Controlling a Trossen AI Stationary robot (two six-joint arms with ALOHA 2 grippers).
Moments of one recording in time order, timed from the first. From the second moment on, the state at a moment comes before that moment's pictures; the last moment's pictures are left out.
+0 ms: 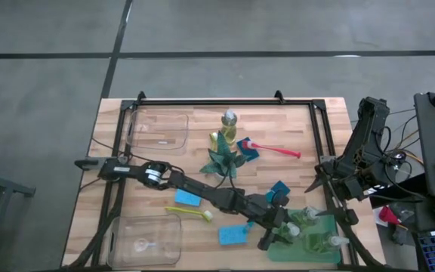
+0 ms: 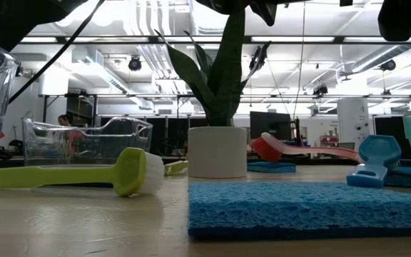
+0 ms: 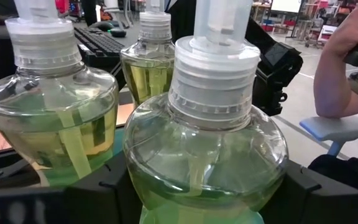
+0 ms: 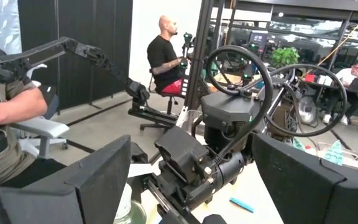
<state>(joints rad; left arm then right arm) -0.30 2.48 2.14 0.28 0.21 -0.03 1.16 0.57 0.52 0.08 0.76 -0.10</state>
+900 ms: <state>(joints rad) -0.30 2.33 2.14 -0.06 0.21 0.09 1.16 0.57 0.51 0.06 0.76 -0.08</state>
